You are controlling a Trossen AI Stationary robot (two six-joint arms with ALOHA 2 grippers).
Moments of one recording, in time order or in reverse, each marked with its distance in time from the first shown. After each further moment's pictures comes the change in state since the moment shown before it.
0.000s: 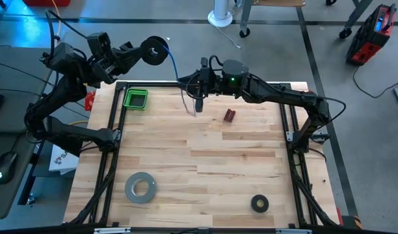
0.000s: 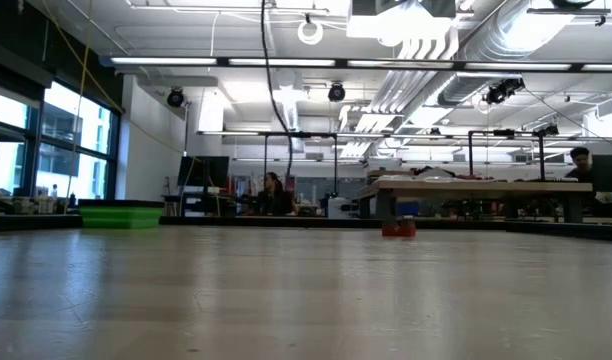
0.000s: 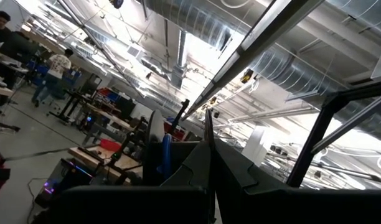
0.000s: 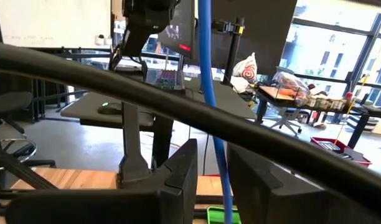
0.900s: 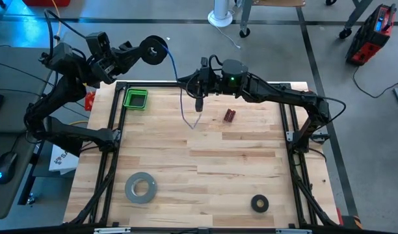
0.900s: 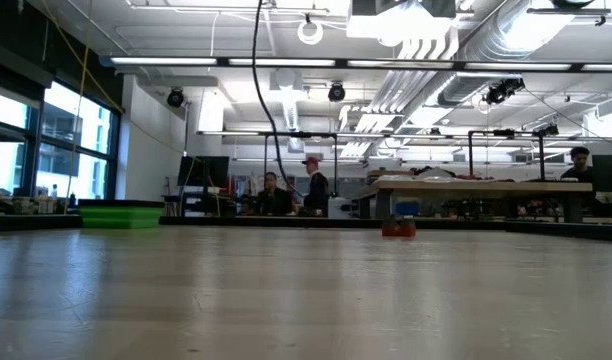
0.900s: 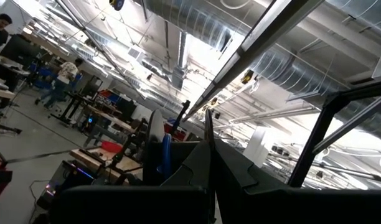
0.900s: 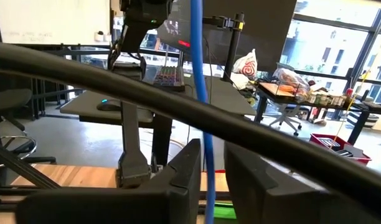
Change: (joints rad) left arm 0.002 -0.004 0.000 0.000 -0.003 0.008; right arm -0.008 0.000 0.000 -0.013 -0.005 0.000
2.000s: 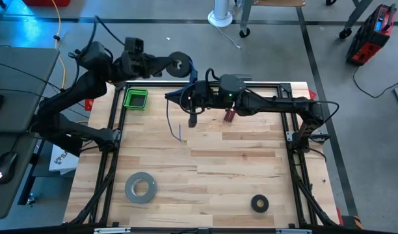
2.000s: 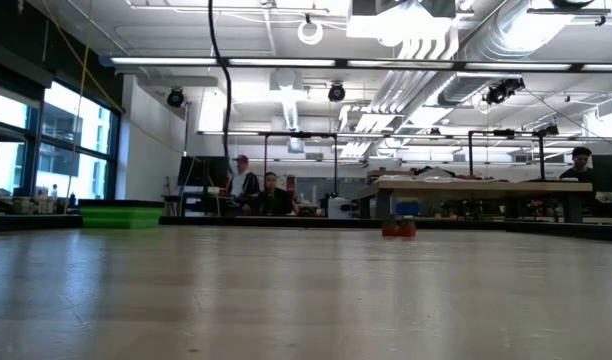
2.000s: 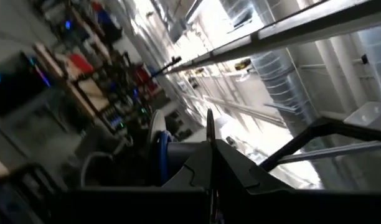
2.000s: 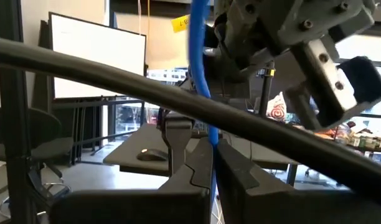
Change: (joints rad) left arm -0.002 0.138 0.000 0.014 0.119 -0.469; right arm 0.133 0.071 0.012 0.266 0.006 0.078
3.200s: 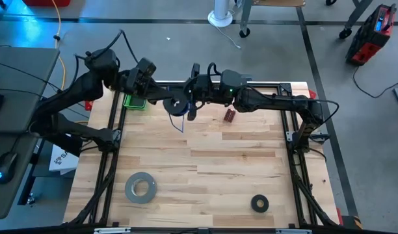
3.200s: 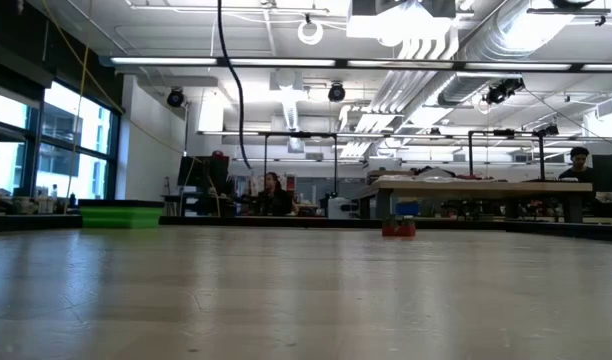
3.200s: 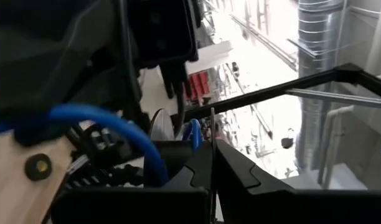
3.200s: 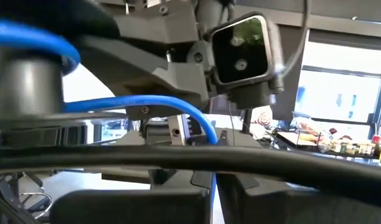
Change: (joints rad) left arm -0.063 -0.026 0.001 -0.315 0.286 -0.188; right arm -0.044 0.002 0.000 0.042 0.005 -0.008
